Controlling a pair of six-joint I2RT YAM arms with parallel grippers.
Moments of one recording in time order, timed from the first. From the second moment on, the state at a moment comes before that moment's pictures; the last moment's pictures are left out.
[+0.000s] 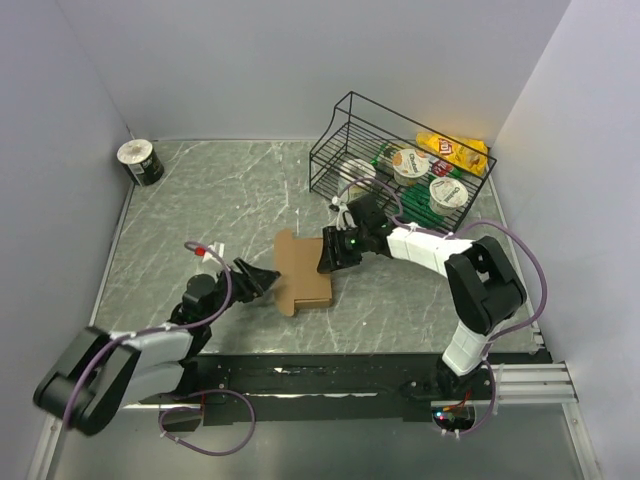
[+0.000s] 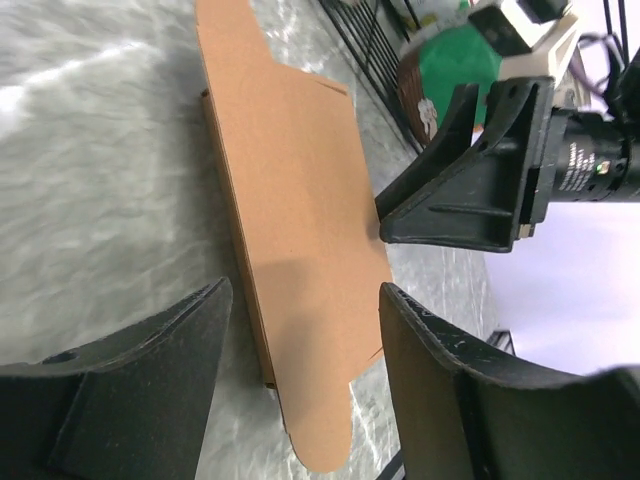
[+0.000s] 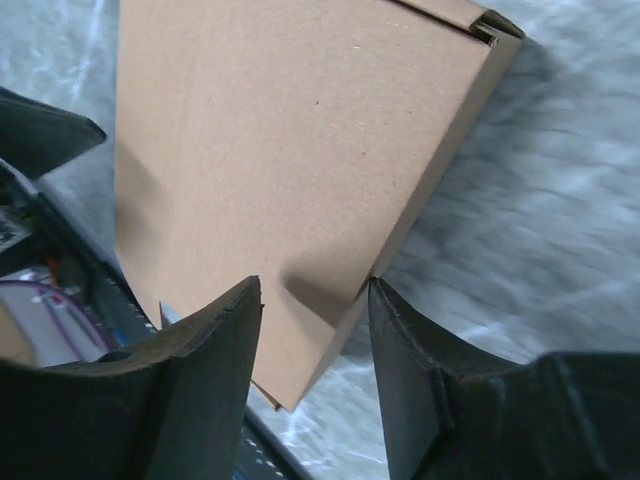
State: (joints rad) left arm -0.45 1.16 0.07 0.91 0.20 -0.92; right arm 0.54 1.71 1.05 -0.28 -0.48 0.37
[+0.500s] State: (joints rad) left arm -0.35 1.20 0.05 0.87 0.28 -0.90; right arm 0.54 1.74 1.00 -0.18 -0.48 0.46
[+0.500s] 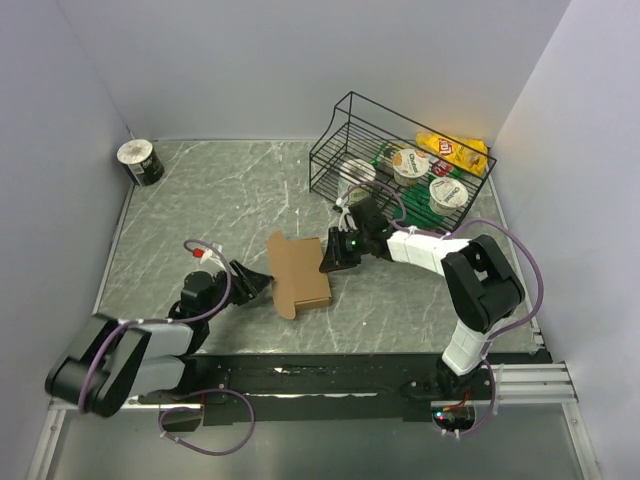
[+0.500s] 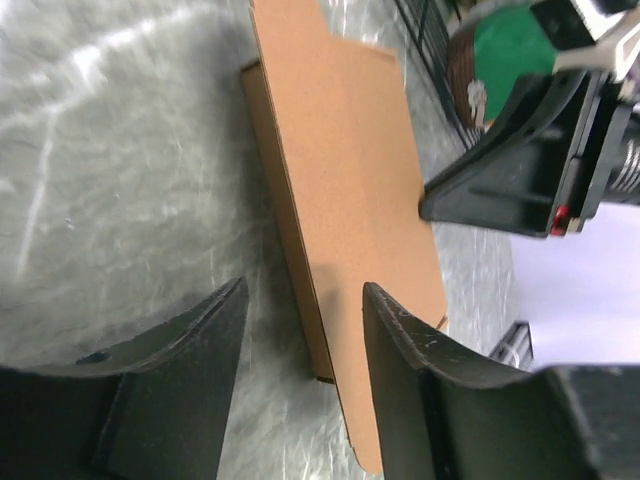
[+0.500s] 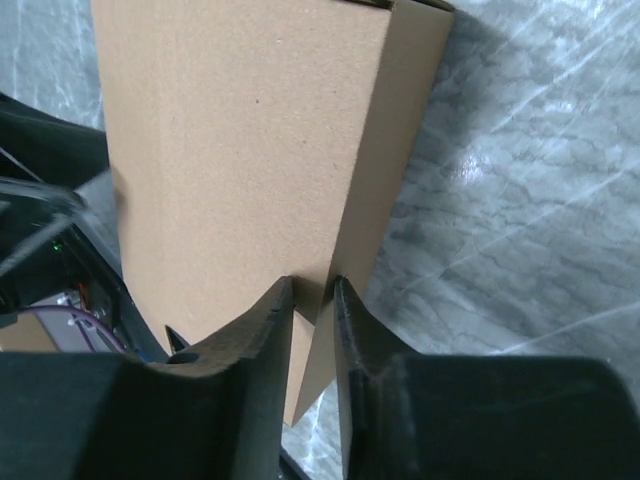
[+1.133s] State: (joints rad) left arm -0.35 1.48 0.07 1.23 0.43 -0.94; right arm 0.48 1.69 0.90 -0.07 -0.50 0.53
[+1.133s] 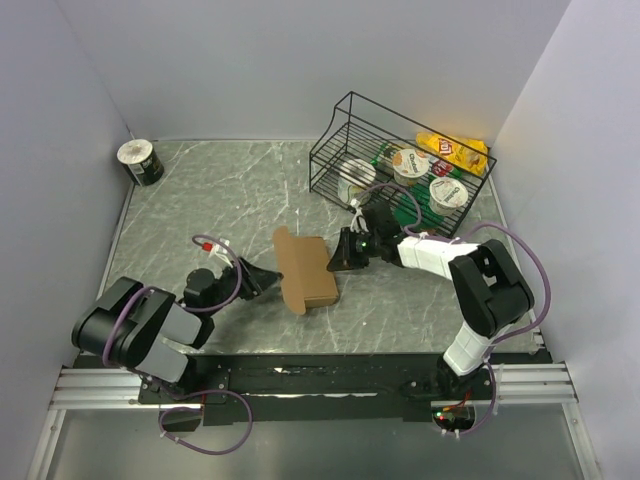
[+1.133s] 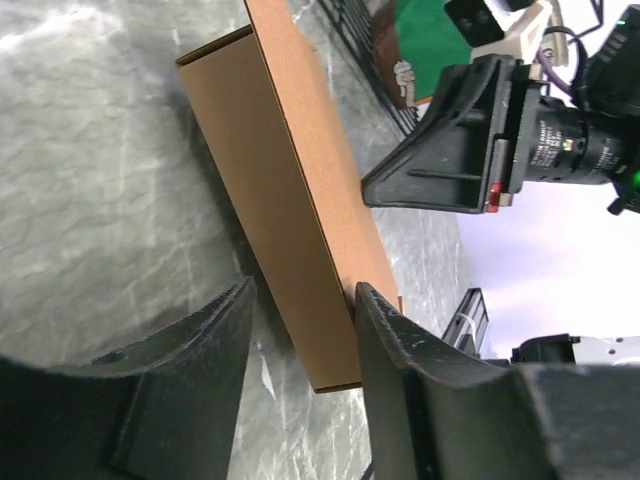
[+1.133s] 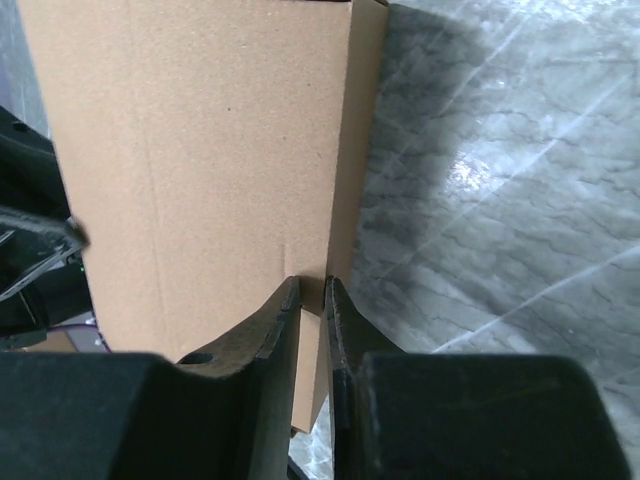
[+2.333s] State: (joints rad) left arm -0.42 1.71 0.35 1.29 0.53 -0.94; right arm 0.42 1.44 0.79 -0.22 -0.19 0.51
